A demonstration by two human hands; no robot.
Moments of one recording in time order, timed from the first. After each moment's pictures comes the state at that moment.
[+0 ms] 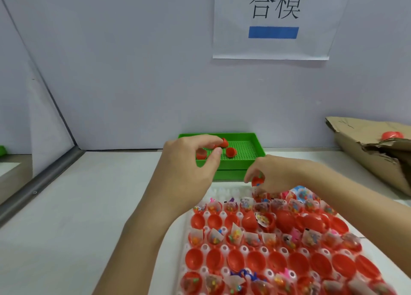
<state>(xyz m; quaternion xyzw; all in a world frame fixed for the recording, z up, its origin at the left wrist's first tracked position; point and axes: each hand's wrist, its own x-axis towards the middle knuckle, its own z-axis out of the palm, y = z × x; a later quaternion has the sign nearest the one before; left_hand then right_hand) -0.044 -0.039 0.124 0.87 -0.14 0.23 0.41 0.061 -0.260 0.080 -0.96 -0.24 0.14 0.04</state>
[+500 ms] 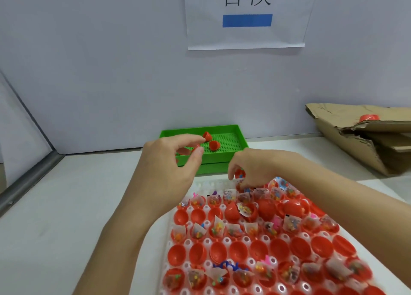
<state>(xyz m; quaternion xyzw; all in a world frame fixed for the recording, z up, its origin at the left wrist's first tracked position) -0.042 -0.047 0.117 0.88 -0.16 0.23 0.39 0.051 -0.255 0.081 -0.96 -0.26 0.14 0.02</state>
